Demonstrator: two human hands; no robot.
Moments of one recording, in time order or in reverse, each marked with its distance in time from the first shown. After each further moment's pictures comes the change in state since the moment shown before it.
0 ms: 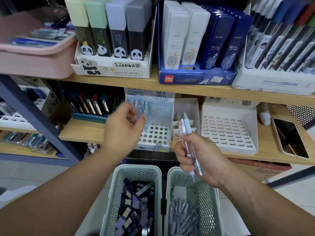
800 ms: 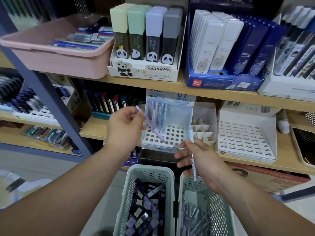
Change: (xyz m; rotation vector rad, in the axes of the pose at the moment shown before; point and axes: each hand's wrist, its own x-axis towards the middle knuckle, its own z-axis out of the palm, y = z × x) left_hand -0.001 -0.011 -0.038 -0.397 0.086 -0.254; right_hand 0.021 0.025 0.031 -0.270 0.206 -0.008
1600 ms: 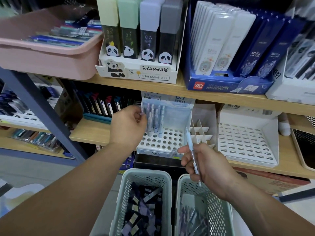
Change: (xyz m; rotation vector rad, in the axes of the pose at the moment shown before) left_hand 0.042 -0.027 0.023 0.540 0.028 0.345; right_hand 0.013 -0.001 -0.017 0.112 -0.049 0.031
